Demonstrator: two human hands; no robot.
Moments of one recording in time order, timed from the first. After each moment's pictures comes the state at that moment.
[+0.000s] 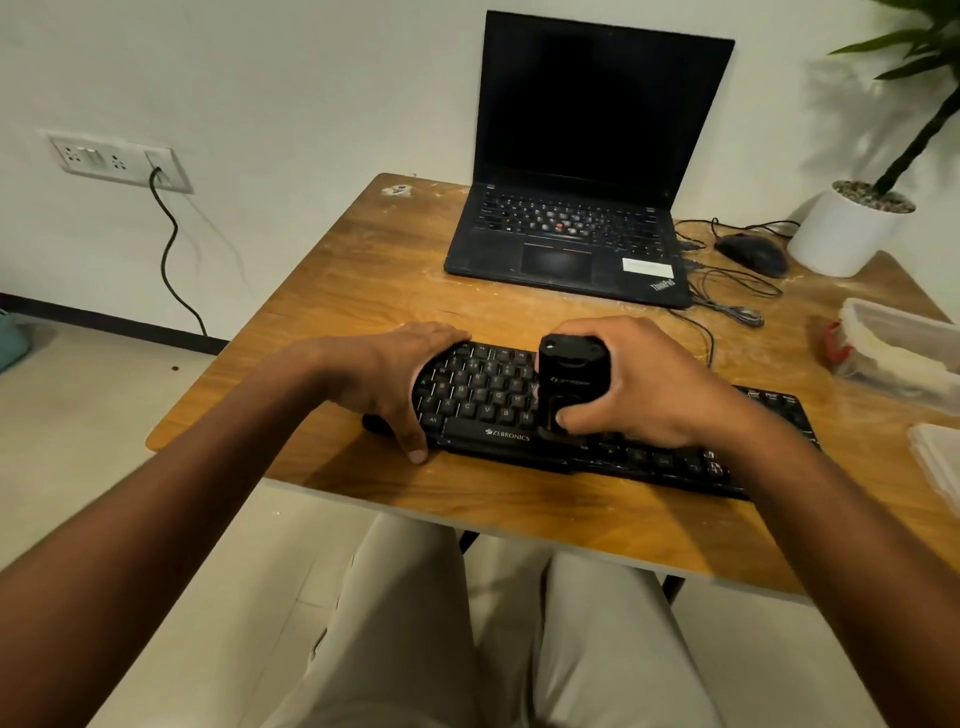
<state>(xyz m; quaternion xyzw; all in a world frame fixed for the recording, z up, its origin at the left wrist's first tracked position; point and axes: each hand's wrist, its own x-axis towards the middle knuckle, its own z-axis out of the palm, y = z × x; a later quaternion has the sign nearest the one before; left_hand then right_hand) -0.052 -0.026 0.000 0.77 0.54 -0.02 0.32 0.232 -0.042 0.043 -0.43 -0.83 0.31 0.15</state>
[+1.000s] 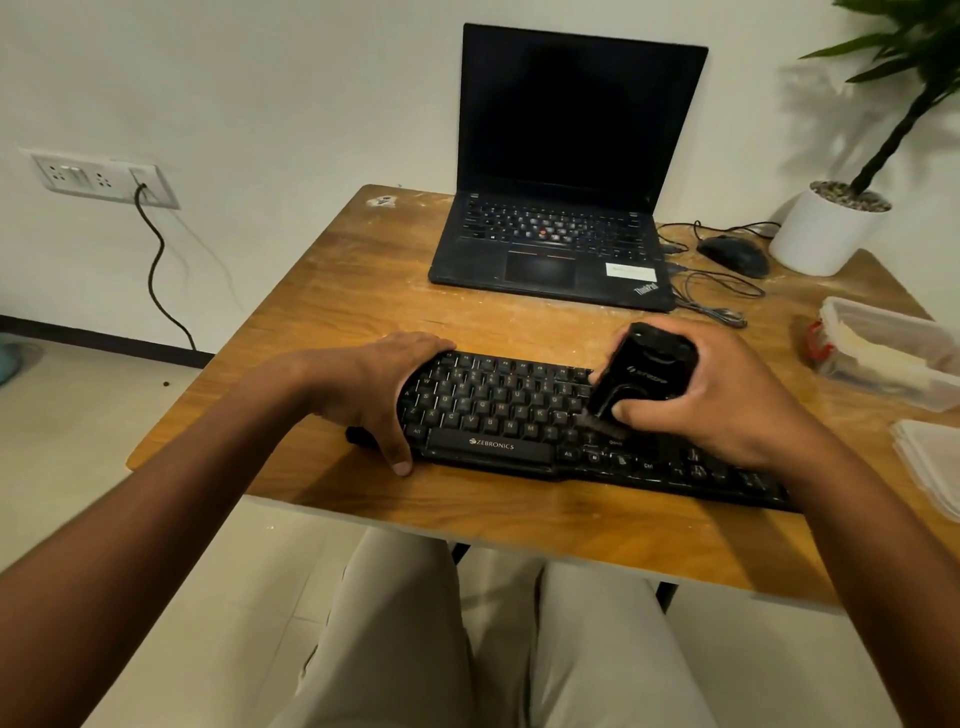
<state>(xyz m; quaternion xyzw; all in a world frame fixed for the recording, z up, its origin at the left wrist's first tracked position) -0.047 -0.025 0.001 0.77 0.56 -0.05 0.31 0.293 -0.051 0.042 -0.49 -0.77 0.32 0.26</state>
